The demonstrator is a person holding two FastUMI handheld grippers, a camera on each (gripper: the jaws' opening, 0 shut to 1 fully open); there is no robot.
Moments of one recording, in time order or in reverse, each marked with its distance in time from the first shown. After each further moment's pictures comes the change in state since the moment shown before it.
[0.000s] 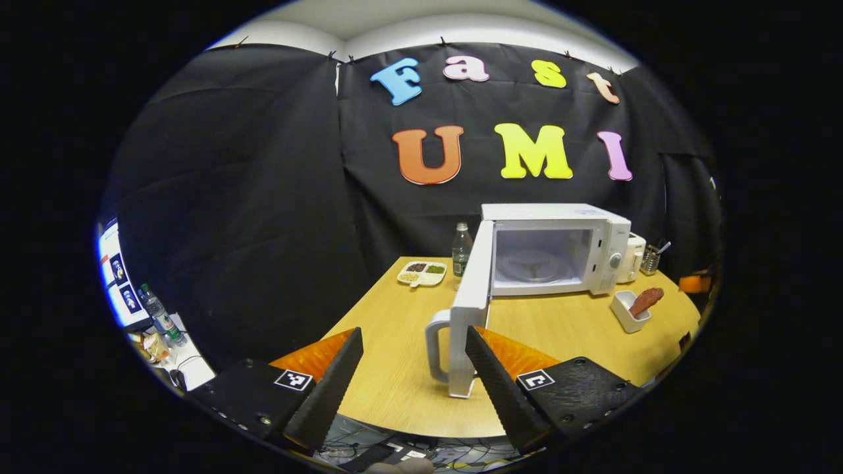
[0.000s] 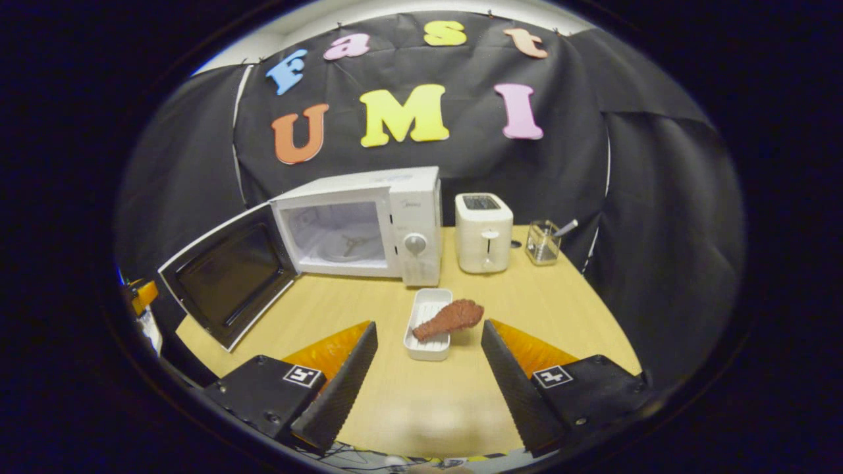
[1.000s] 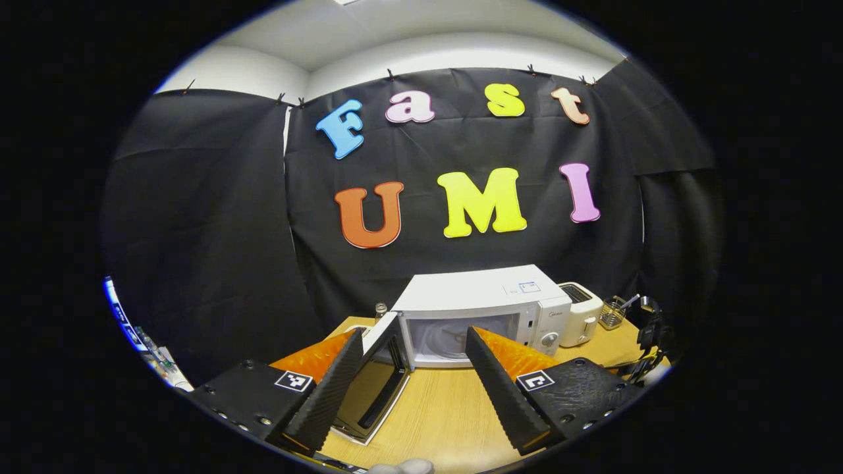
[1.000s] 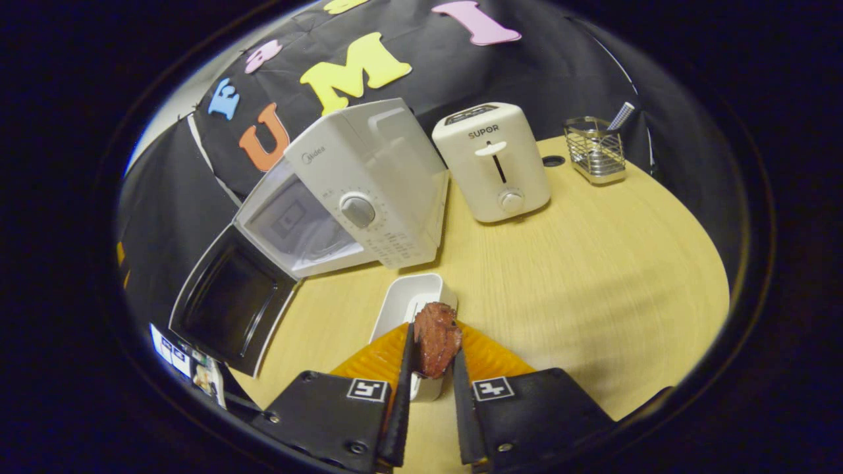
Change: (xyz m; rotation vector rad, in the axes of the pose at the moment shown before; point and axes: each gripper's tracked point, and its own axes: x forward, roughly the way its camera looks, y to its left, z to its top) left arm 0.020 -0.183 0.147 0.064 -0.139 -0.052; right arm 0.161 -0.031 -0.002 0.307 0.200 0.329
